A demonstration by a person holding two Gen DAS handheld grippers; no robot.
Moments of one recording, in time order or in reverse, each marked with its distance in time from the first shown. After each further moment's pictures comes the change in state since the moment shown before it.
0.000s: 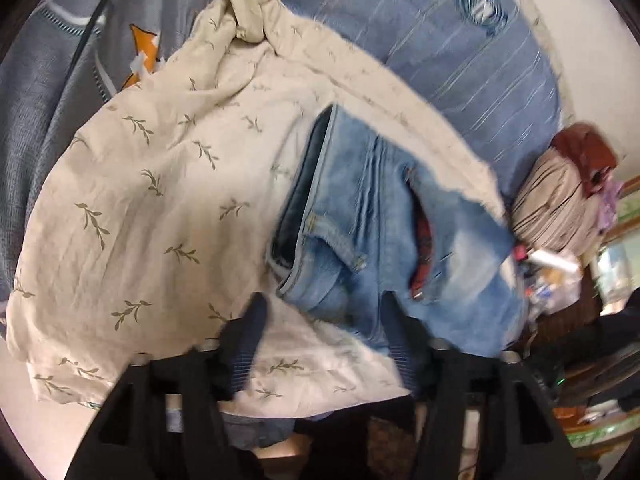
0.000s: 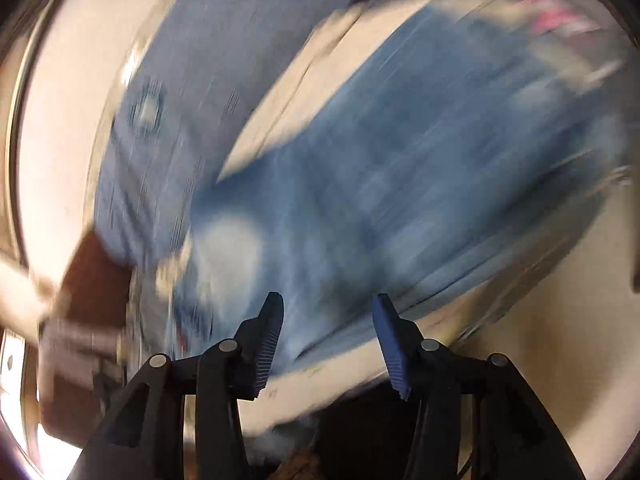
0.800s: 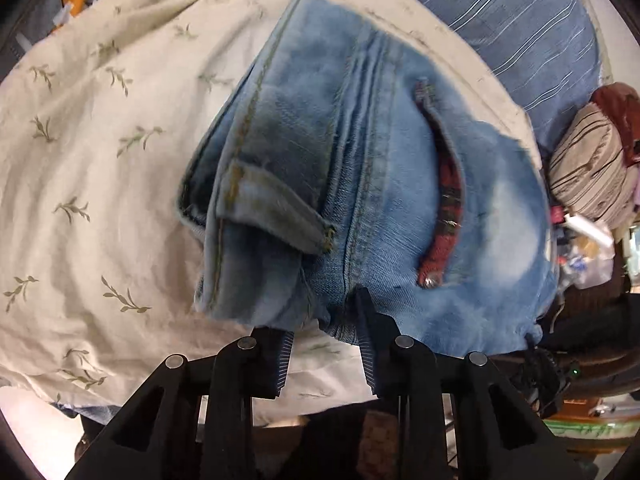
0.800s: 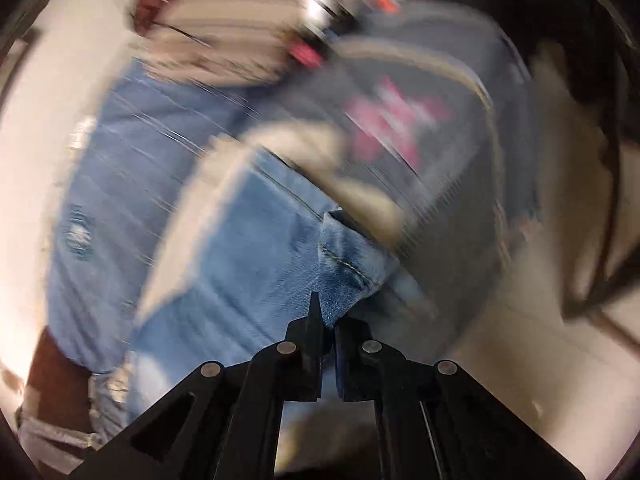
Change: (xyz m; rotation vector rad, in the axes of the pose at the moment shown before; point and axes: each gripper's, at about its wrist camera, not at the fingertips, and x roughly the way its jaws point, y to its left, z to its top) left arm 0.094 -0.043 -0.010 0.032 0.207 0.165; right arm -0.026 -0.100 0.053 0.152 -0.188 -0.223
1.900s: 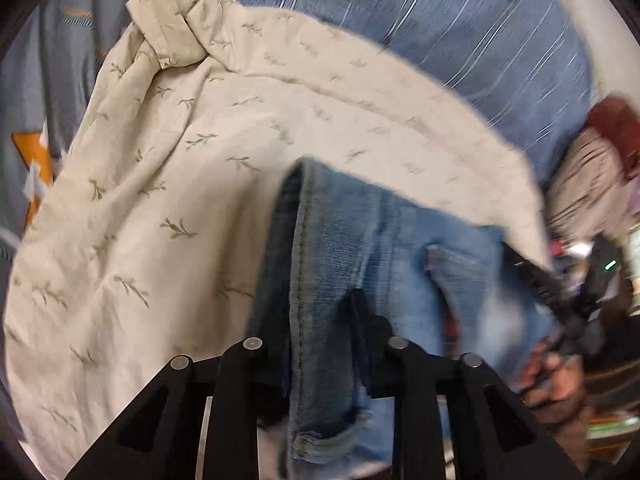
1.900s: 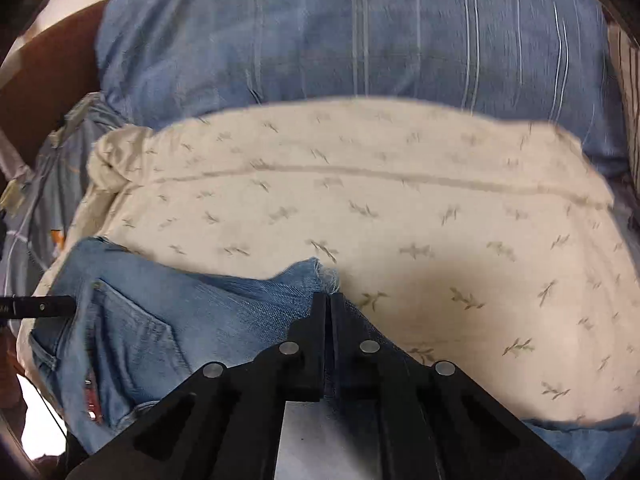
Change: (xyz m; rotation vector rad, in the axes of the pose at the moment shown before) left arm 0.003 -0.026 0.111 0.090 -0.100 0.061; right arm 0.183 0.357 -0.115 -1.068 0.331 0.010
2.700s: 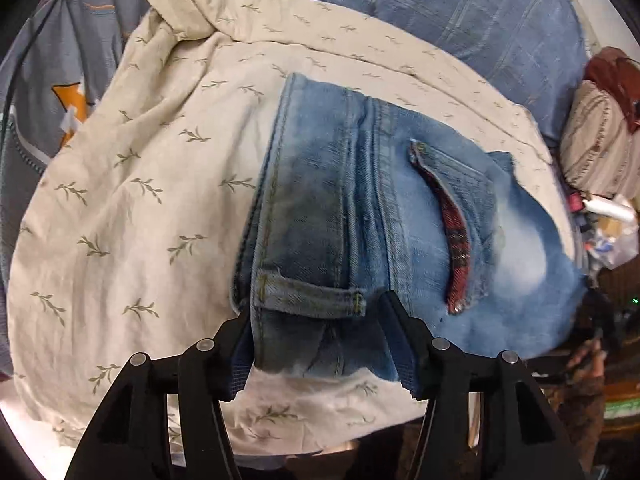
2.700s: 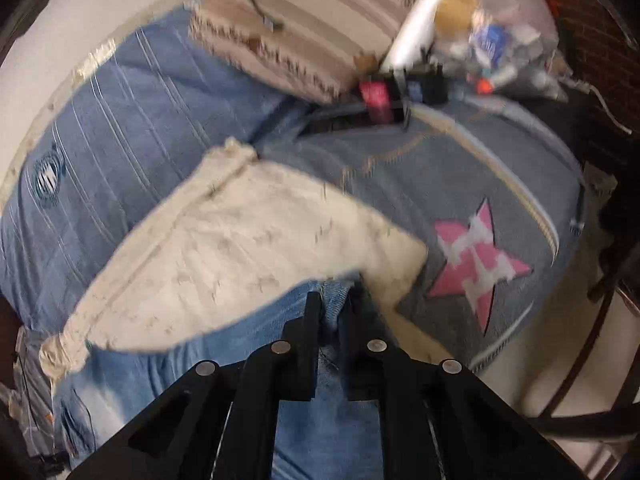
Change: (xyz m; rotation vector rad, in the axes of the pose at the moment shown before) left arm -0.027 -0.012 -0.075 0.057 -0.009 0.070; right arm -0.157 -0.264 -0.179 0.735 -0.369 -0.255
